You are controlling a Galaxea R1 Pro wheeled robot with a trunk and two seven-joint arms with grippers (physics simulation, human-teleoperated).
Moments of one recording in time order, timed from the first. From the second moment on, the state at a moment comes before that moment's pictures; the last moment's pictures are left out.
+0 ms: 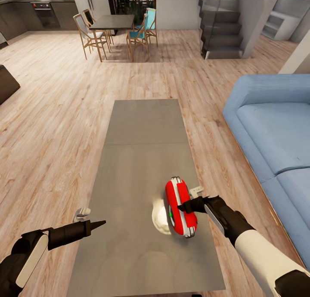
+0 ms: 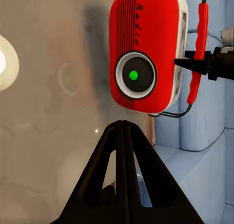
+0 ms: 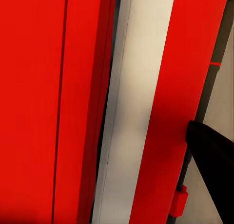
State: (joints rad) left arm -0.32 0.30 0.08 -1.24 0.45 0.81 -0.83; right arm -0.80 -0.10 0.39 -0.70 -0.16 0.54 0.29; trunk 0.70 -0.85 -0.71
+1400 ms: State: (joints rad) left arm -0.32 0.30 0.08 -1.24 0.45 0.81 -0.83; right arm -0.80 -0.12 0.31 -1.21 -0.15 1.05 0.30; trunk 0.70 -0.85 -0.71
